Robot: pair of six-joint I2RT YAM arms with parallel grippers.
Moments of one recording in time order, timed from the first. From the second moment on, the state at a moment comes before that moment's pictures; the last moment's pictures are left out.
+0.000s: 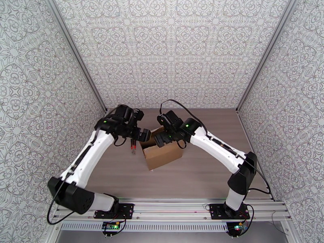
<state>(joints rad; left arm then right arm) -0.30 1.47 1.50 -1.08 0.18 -0.06 0.85 1.79 1.83 -1.01 0.12 0.24</state>
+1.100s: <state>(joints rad) -0.44 1.56 1.51 -1.02 -0.10 0.11 0.85 1.64 1.77 -1.00 0.12 0.25</state>
